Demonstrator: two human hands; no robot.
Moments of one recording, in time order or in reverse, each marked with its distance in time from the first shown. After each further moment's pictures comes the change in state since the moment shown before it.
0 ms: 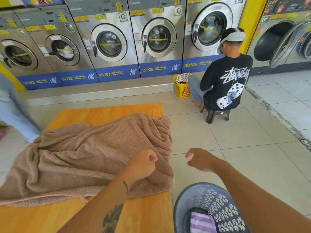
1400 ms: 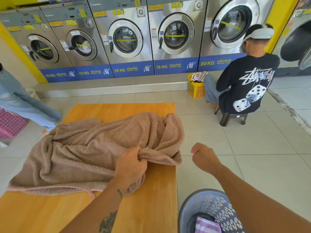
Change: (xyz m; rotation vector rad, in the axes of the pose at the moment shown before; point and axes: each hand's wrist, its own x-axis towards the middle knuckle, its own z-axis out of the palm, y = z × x) left_hand -0.005 -0.042 -0.012 0.051 0.463 0.017; right_hand 0.040 -0.022 0.008 0.130 0.256 0.003
